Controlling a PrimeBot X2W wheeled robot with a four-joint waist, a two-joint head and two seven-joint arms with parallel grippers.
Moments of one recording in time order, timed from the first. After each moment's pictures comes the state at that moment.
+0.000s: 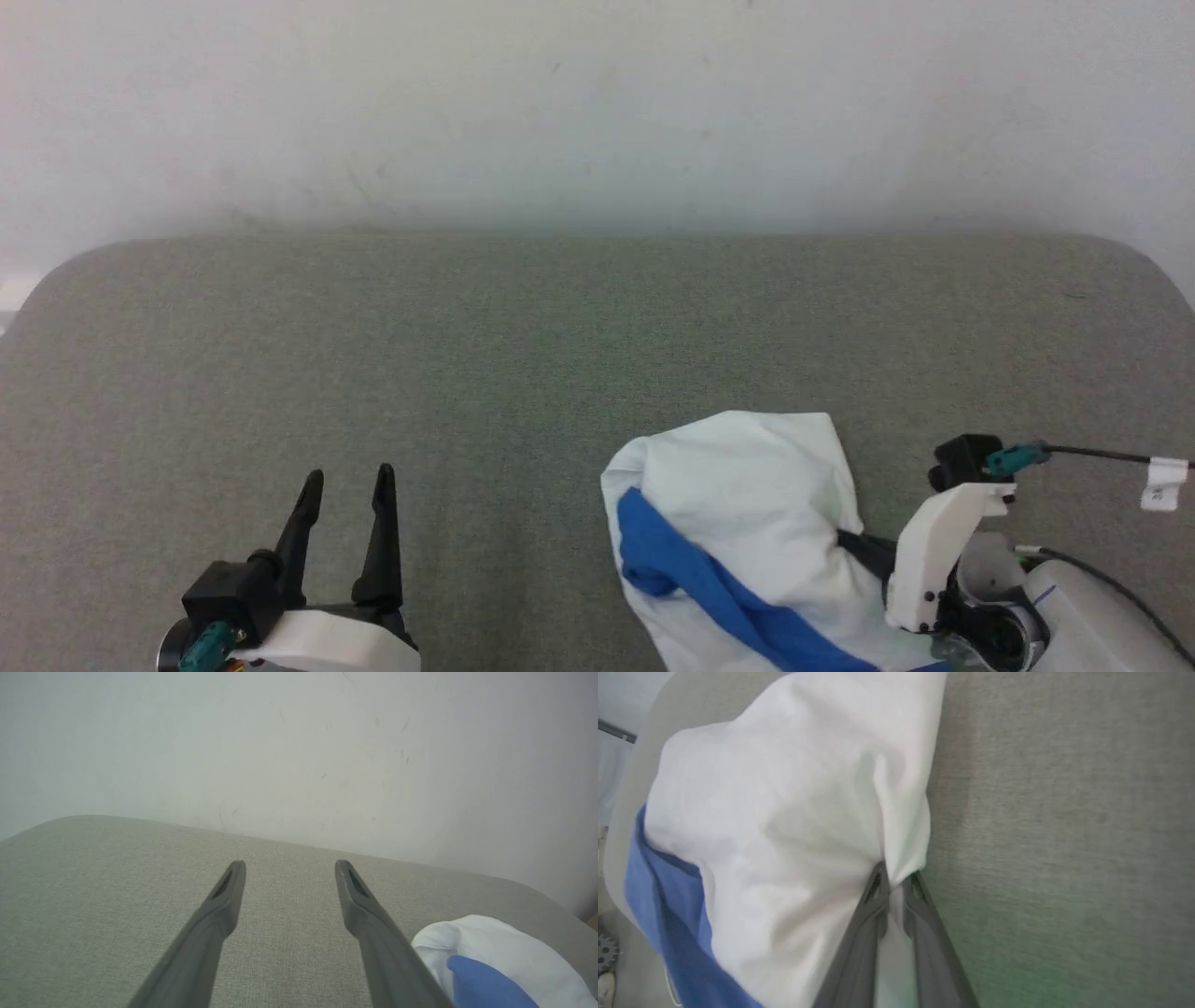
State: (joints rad) left arm 0.06 0.15 -0.10 0.09 -0.34 0.02 -0.26; right arm -0.33 -0.27 0.45 0.68 0.95 0.13 0.35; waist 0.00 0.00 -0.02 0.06
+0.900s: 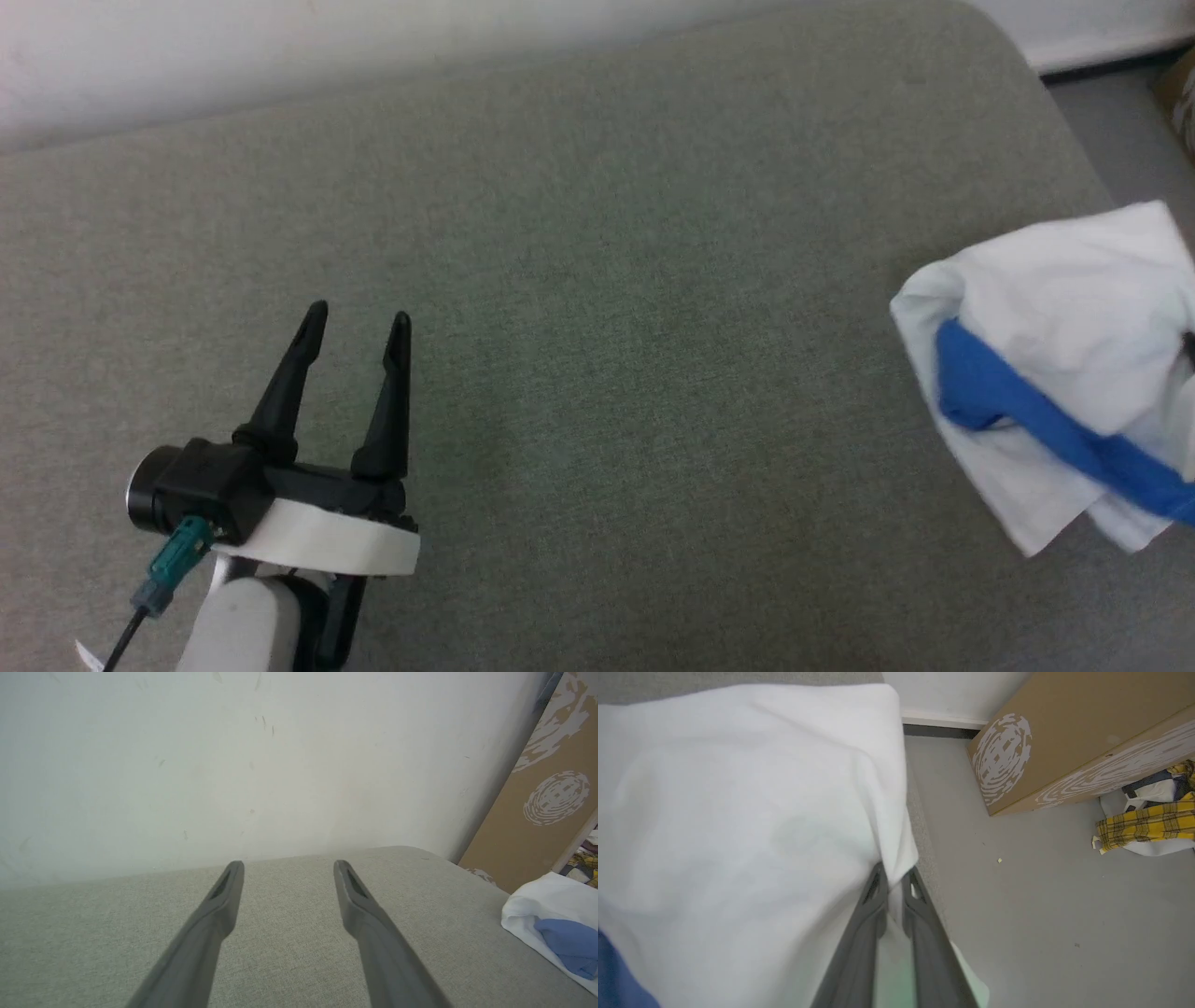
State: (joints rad) left arm -0.11 0.20 -0.12 -0.06 -0.26 -0.06 -0.24; right arm -0.46 -0.52 0.05 0.66 0.23 0.13 0.23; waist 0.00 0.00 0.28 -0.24
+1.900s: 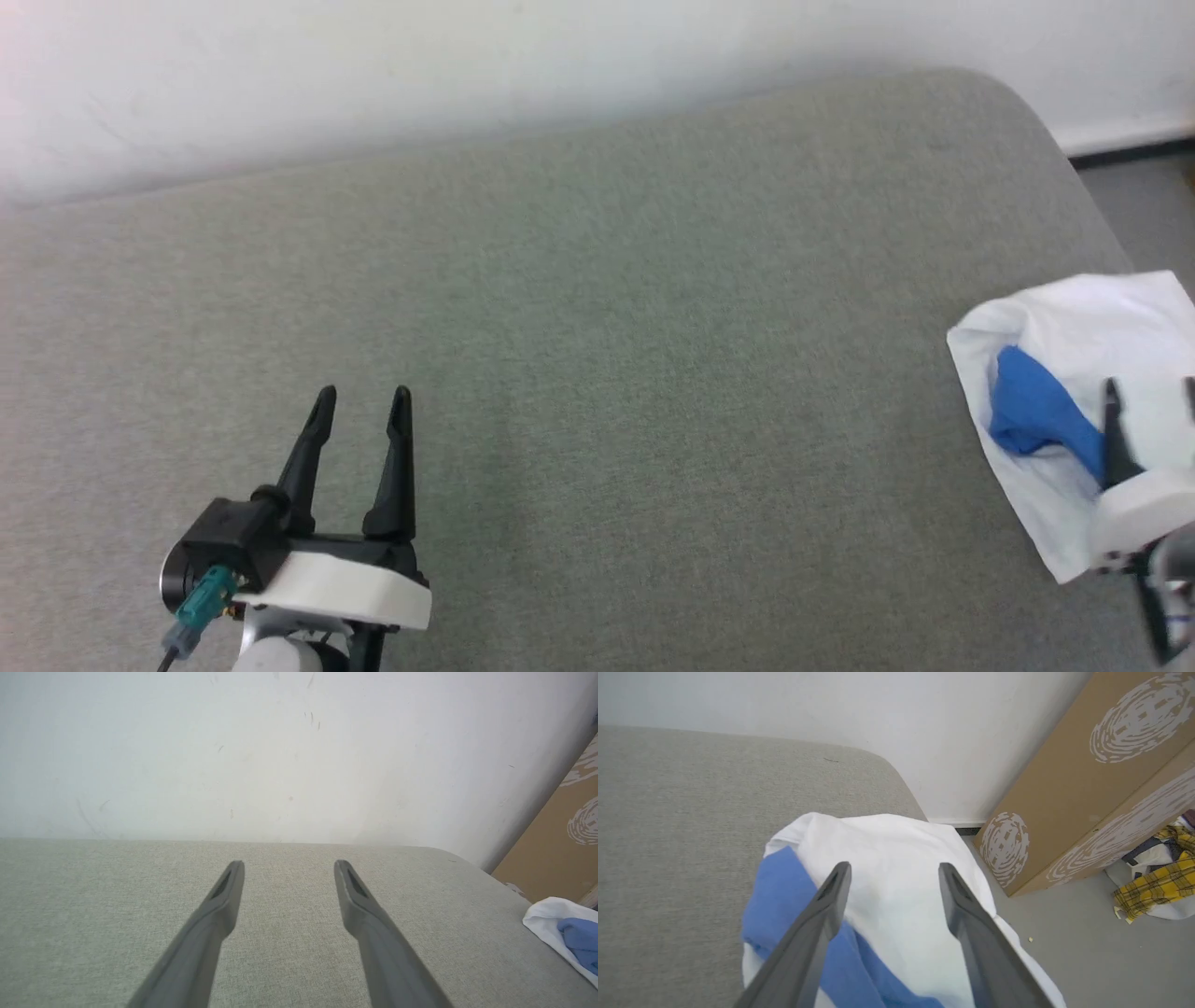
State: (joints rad) left arm -0.04 0.13 -0.09 0.03 -0.29 -0.04 -0.26; right arm -0.24 -0.21 -0.34 0.47 -0.12 0.13 -0.14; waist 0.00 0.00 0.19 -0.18
